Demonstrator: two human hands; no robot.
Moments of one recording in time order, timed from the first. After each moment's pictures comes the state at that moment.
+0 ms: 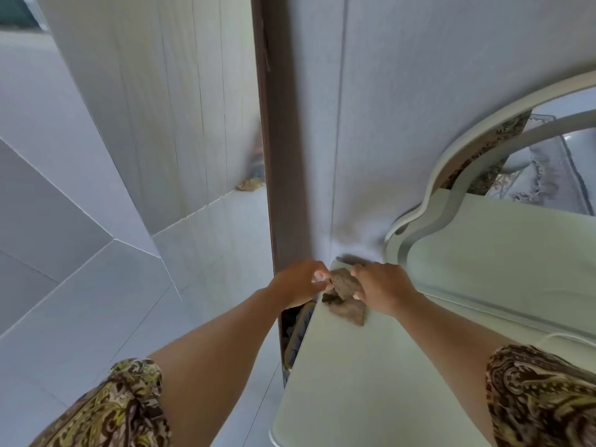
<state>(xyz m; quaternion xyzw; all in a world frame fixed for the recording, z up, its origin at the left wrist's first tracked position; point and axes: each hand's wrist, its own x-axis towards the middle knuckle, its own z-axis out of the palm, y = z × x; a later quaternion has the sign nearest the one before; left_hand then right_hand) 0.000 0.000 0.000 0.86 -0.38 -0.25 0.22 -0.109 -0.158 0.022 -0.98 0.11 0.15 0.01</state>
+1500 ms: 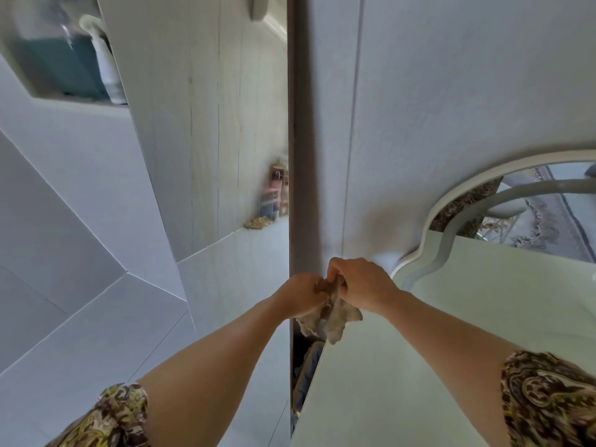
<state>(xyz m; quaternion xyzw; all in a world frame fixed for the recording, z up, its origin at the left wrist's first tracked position) -0.001 0.009 0.070 0.88 -0.35 -0.24 0.22 -0.082 -0.124 0.102 -0.98 0.10 0.01 0.16</state>
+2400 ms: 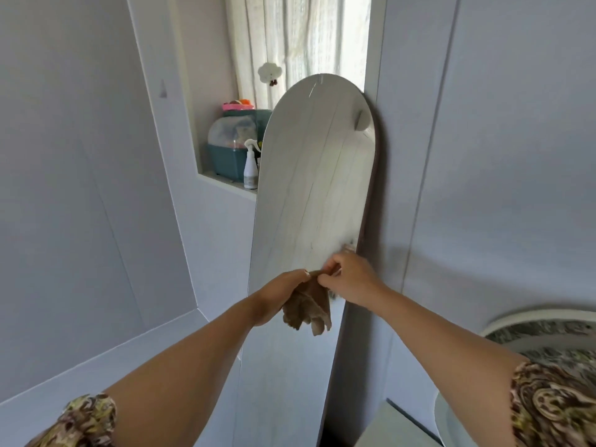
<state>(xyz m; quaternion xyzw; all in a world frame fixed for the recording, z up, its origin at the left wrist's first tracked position) -0.011 0.111 0.254 0.80 -0.18 -0.17 0.55 -0.039 -0.055 0.280 -0.93 -0.05 -0.08 0.36</state>
